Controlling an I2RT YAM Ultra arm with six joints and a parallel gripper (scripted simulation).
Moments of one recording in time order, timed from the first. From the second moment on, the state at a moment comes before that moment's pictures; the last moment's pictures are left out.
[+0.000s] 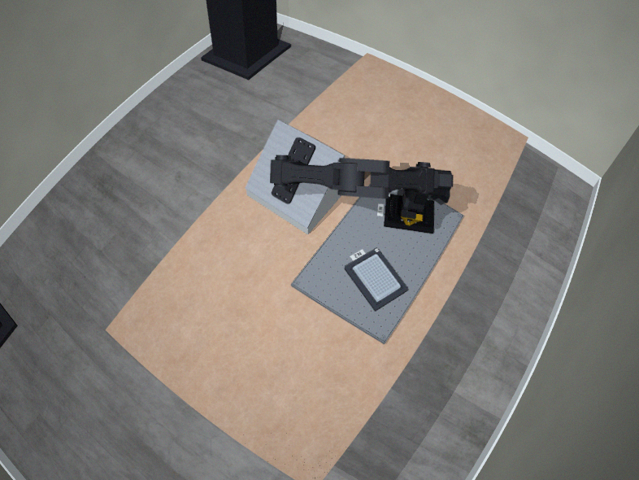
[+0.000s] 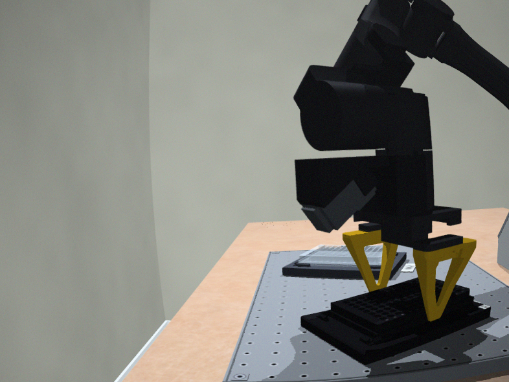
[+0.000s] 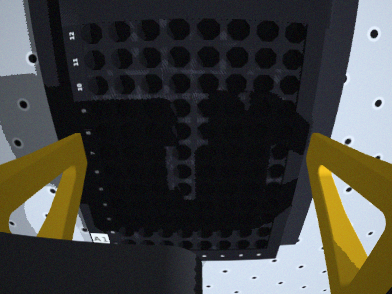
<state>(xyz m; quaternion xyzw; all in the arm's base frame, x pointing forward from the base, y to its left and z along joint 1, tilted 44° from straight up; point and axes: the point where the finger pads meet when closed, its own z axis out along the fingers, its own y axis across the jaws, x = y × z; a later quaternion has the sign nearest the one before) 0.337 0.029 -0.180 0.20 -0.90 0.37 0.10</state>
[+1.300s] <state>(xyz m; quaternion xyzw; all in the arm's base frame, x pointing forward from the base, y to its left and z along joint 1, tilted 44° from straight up) 0.337 0.029 -0.180 0.21 -0.90 0.37 0.10</state>
